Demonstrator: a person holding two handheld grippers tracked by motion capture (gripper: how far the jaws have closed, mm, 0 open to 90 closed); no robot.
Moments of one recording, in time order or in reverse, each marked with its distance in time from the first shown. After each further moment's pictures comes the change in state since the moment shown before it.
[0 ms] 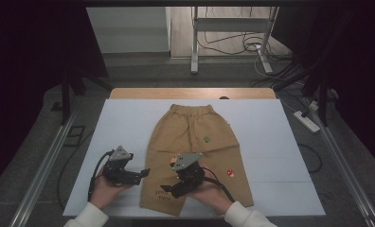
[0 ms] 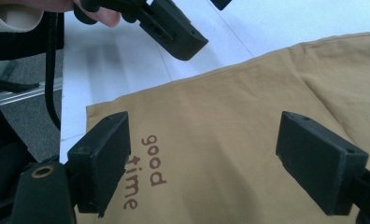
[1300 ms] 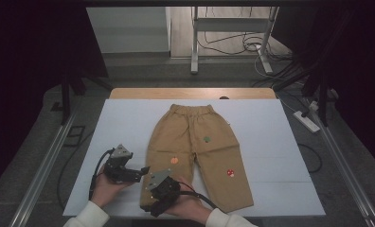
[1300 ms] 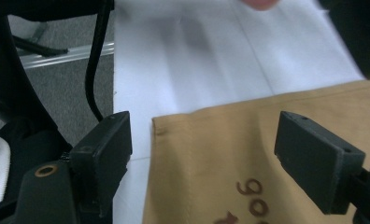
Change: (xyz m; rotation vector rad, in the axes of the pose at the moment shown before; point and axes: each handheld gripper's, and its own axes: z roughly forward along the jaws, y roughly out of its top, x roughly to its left) left arm 0.007 0.000 0.008 0.019 0.024 -0.023; right arm 0.051 0.008 0.060 0.115 0.118 -0.098
